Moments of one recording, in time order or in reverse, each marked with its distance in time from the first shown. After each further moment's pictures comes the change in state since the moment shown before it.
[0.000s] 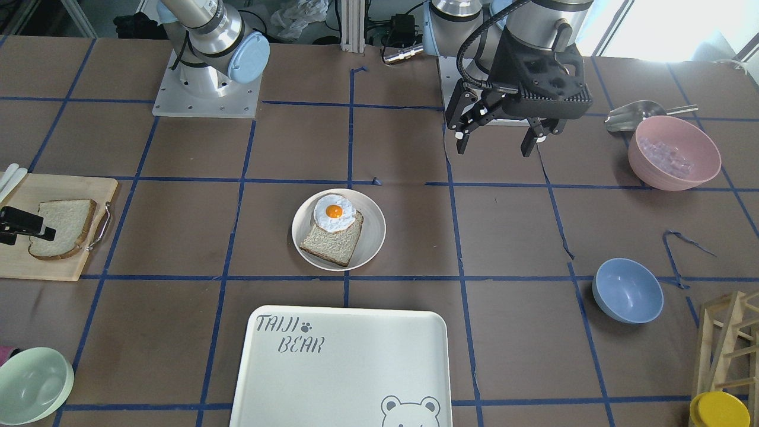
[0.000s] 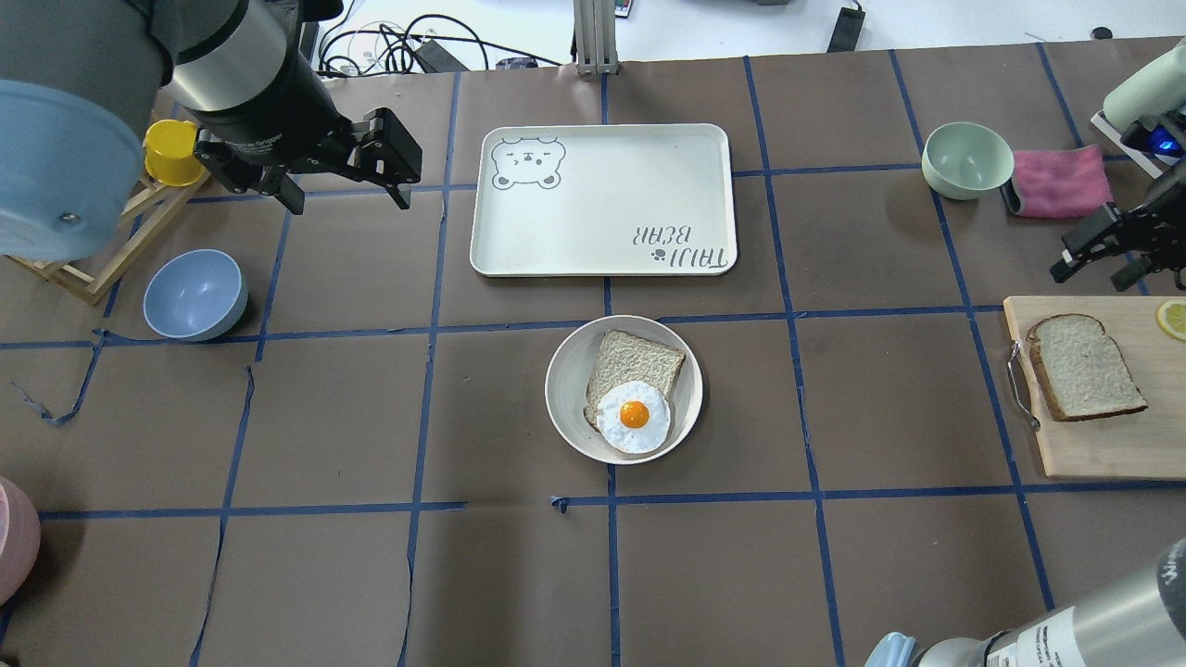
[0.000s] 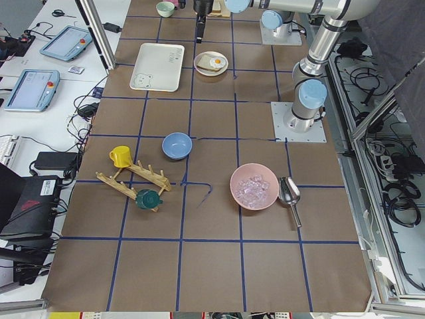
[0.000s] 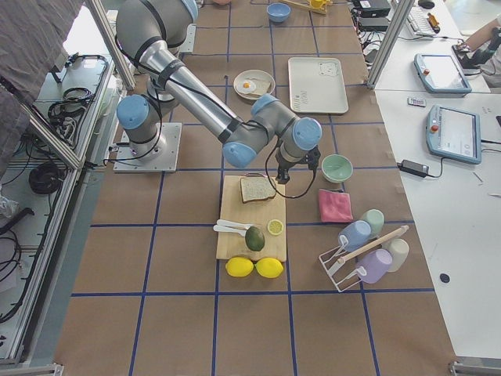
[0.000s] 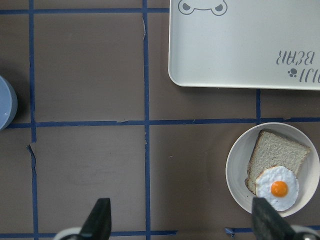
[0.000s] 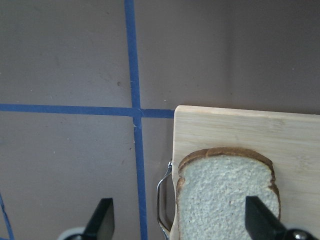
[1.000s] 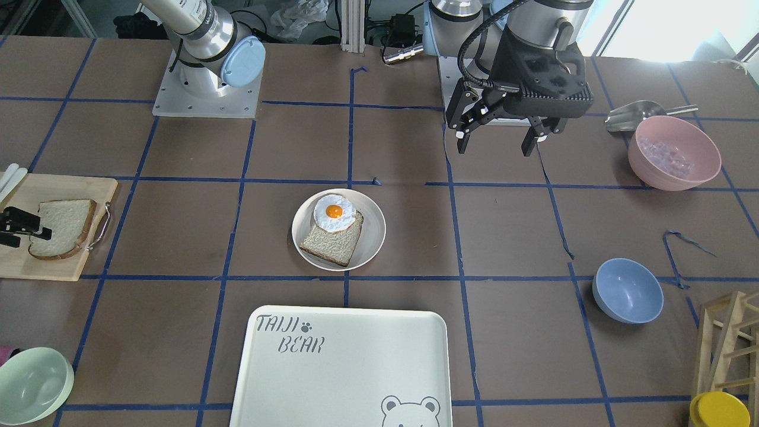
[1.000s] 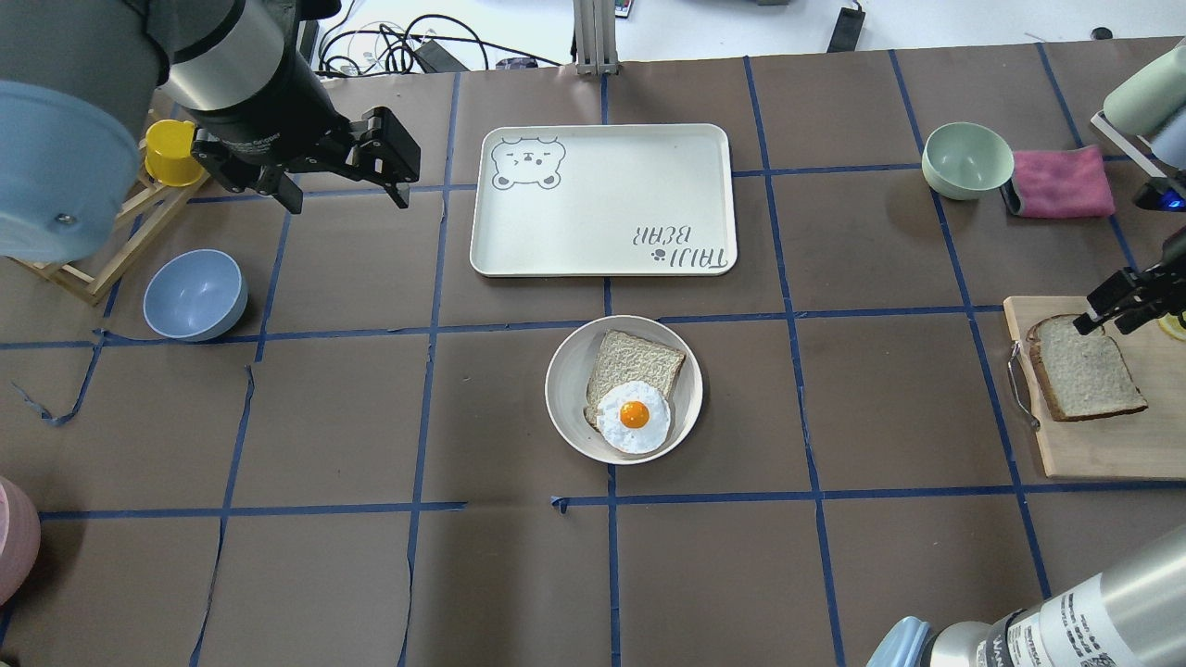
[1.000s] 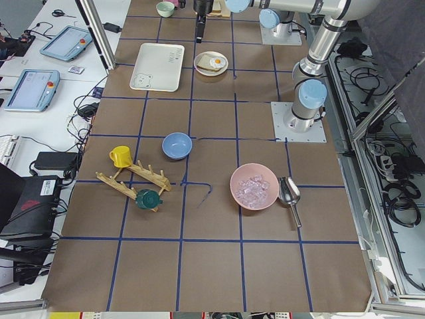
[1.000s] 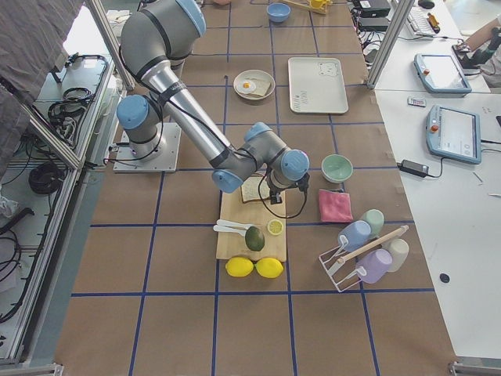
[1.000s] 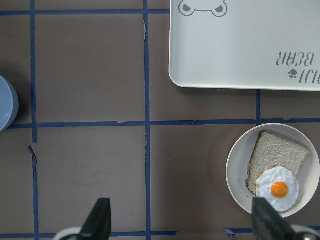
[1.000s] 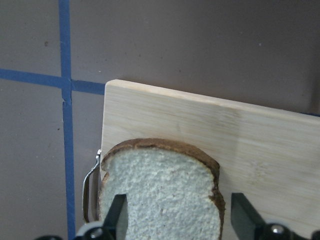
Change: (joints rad) left arm 0.001 0.002 0.001 0.000 0.000 0.000; right arm -0.077 0.063 0.050 -0.092 -0.029 -0.190
